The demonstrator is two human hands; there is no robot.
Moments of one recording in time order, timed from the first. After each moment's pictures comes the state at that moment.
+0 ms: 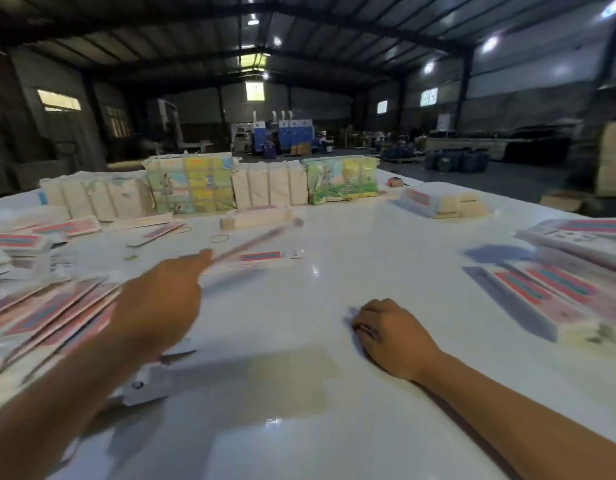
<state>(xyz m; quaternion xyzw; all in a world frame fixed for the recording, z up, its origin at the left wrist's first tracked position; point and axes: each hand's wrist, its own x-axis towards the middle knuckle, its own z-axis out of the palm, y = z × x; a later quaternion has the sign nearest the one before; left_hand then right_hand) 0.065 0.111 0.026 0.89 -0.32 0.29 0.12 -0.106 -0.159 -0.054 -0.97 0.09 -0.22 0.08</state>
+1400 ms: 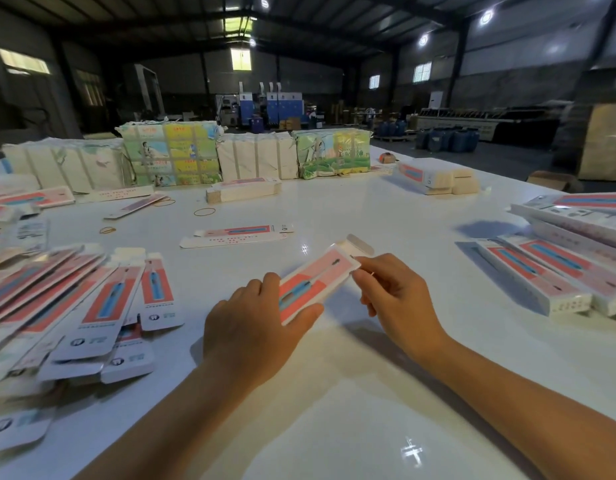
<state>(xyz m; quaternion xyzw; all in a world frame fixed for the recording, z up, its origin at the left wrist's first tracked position) -0.024 0.043 -0.028 0.86 -0.38 0.28 0.21 -0.120 -0.123 -0.030 -0.77 0.08 -0.41 0.48</state>
